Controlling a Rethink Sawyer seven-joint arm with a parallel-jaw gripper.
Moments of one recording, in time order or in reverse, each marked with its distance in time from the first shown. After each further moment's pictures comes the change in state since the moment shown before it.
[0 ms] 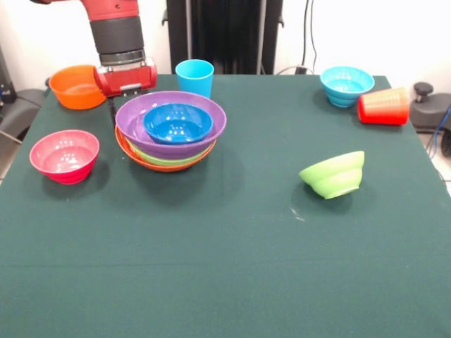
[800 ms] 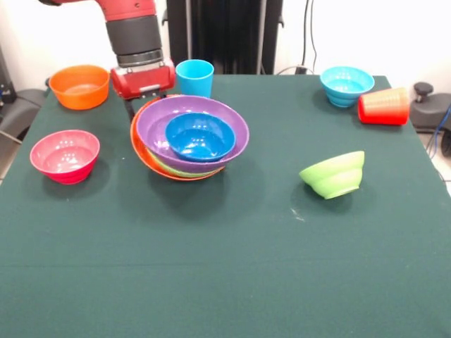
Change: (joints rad) arm 0.084 -0.011 0.007 0.005 0.000 0.004 0.000
